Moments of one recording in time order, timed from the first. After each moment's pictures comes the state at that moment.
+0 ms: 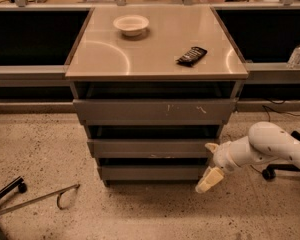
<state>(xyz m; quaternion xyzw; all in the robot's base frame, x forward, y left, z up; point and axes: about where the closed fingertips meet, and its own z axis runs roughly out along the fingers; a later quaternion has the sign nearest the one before) 0.525 -0.192 0.537 -0.52 0.79 0.21 0.25</state>
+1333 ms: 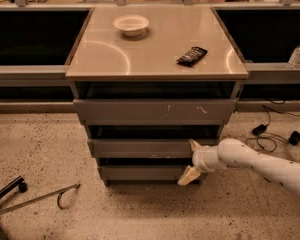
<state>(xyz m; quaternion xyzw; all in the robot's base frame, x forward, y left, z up) 0.611 -0.153 0.436 -0.57 0.75 0.10 0.33</state>
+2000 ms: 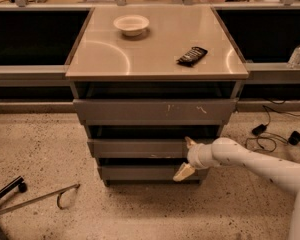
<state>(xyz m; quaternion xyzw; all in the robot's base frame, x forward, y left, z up) 0.635 -0.144 0.424 -0.56 0.74 0.09 0.35</state>
